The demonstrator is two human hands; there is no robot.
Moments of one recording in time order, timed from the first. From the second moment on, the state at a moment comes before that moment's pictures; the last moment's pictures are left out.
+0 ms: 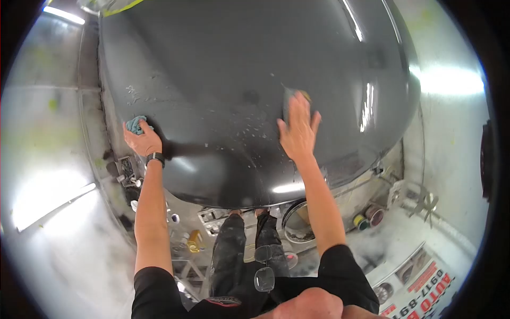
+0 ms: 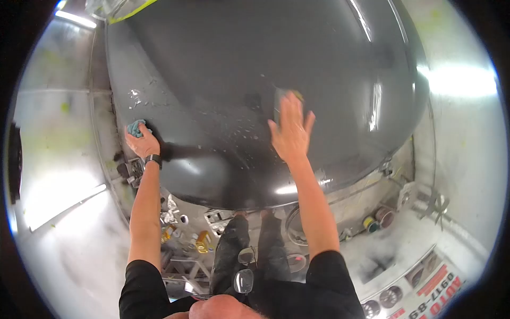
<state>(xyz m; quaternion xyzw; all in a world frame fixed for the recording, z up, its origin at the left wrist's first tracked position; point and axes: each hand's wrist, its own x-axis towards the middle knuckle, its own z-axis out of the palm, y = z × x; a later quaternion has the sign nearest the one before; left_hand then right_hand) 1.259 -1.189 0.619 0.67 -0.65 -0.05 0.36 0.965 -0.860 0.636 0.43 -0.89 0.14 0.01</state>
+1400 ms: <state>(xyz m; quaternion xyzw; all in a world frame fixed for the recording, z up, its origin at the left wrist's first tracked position) 1.262 -1.187 0.626 0.63 -0.68 -0.02 0.36 1.049 -1.072 0.658 0.56 -0.80 0.19 0.00</state>
